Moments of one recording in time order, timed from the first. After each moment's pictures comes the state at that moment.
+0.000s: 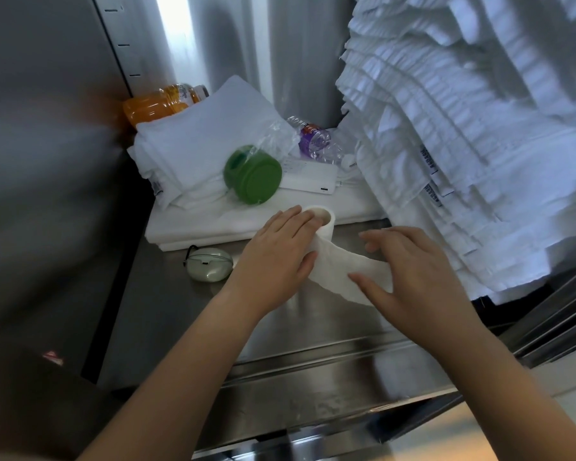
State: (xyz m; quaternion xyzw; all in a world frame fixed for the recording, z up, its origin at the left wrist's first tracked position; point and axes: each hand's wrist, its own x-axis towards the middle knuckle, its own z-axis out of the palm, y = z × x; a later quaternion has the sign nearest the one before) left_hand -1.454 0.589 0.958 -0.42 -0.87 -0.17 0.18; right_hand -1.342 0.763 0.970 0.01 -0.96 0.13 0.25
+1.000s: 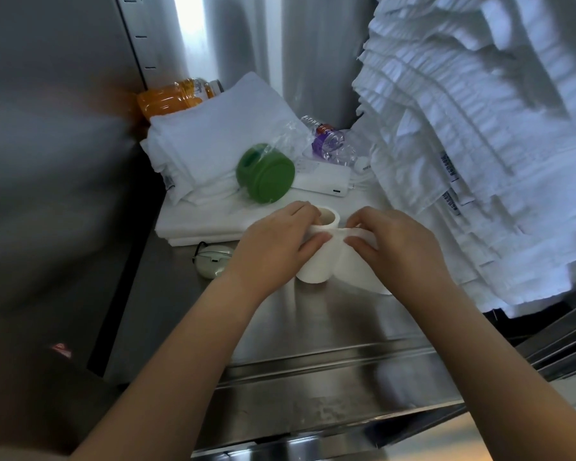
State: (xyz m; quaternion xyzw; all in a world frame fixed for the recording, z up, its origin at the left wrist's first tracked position) left_hand -1.469 0.580 0.971 -0.38 -0.87 -0.26 0.18; right_hand -1.400 0.759 0.975 0.02 -0.95 0.13 0.28
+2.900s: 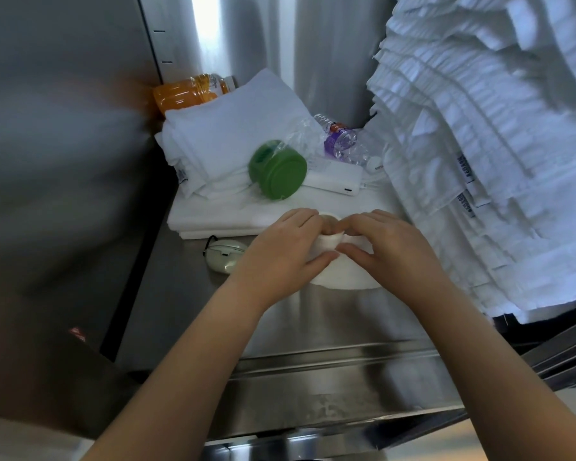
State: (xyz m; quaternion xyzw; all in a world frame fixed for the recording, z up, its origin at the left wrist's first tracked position) left_hand -1.456 0.573 0.969 -0.41 -0.86 -0.26 0.17; right_hand -1.414 0.757 0.965 0.16 -0.94 0.17 0.26
